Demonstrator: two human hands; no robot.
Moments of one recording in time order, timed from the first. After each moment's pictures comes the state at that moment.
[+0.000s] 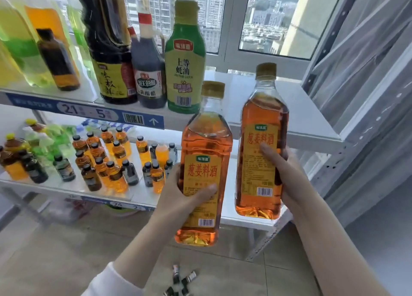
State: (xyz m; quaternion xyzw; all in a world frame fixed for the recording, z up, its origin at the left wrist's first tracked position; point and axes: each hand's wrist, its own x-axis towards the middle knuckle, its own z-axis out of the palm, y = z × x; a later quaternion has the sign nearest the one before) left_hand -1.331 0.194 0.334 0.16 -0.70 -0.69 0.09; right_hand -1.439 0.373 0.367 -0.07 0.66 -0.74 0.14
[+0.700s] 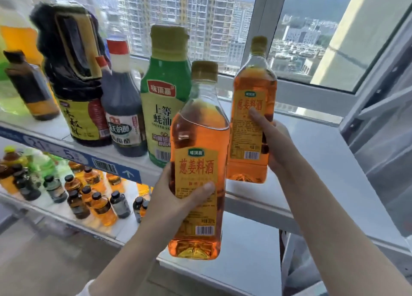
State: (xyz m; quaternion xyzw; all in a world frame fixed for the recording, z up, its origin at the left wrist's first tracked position) left_hand -1.501 0.173 0.374 0.21 -0.65 -0.70 0.19; right_hand -1.683 0.286 0.421 -0.16 0.64 -0.73 0.18
